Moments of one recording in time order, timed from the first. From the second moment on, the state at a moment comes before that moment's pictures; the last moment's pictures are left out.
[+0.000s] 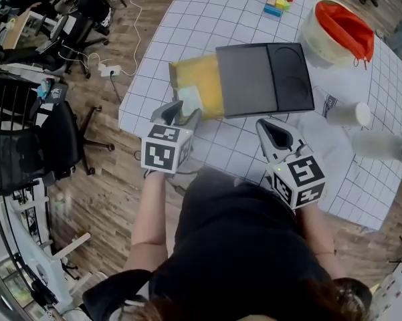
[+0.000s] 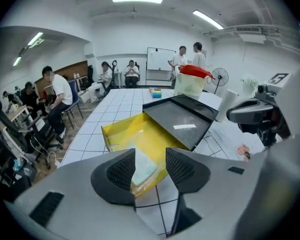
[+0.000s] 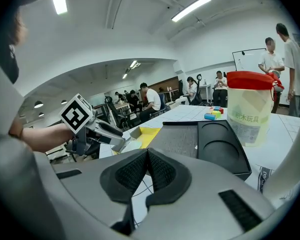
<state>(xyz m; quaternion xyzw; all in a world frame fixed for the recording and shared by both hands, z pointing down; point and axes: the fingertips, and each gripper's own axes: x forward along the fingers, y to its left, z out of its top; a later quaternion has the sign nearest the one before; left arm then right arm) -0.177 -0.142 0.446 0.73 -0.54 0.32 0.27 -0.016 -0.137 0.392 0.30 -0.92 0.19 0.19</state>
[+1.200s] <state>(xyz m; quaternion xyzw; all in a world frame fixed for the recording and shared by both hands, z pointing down) -0.175 -0.165 0.524 0.71 -0.35 0.54 0.28 -0.043 -0.157 0.423 0.31 -0.89 0.24 0.23</state>
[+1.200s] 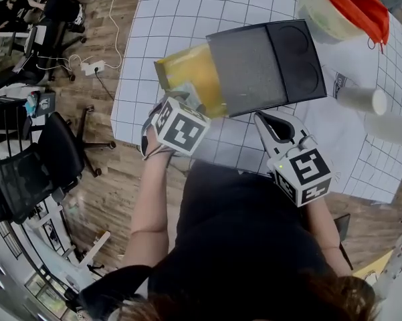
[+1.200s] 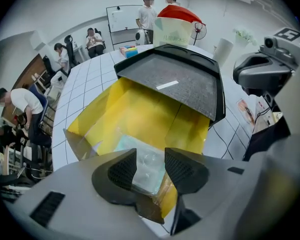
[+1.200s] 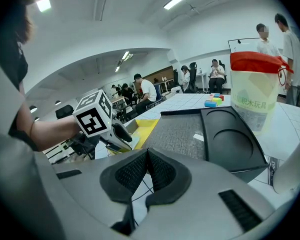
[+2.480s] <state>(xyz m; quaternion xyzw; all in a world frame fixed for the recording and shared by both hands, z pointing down) -0.169 -0.152 0.520 0.71 -0.35 0.56 0.23 -0.034 -0.141 0.421 0.30 -0.90 0.23 0.23</state>
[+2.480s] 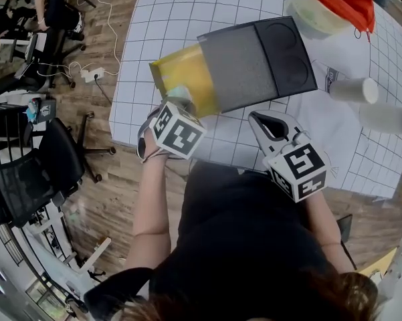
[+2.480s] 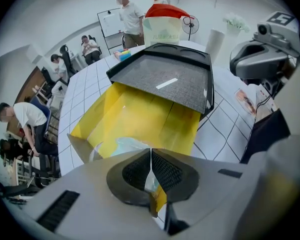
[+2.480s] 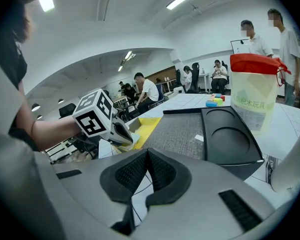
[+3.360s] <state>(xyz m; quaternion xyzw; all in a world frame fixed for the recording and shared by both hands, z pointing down) -0.149 -0.151 0.415 0.78 -0.46 0.40 0.16 -0.017 -0.143 0.403 0.31 -0.90 0.19 0.23</state>
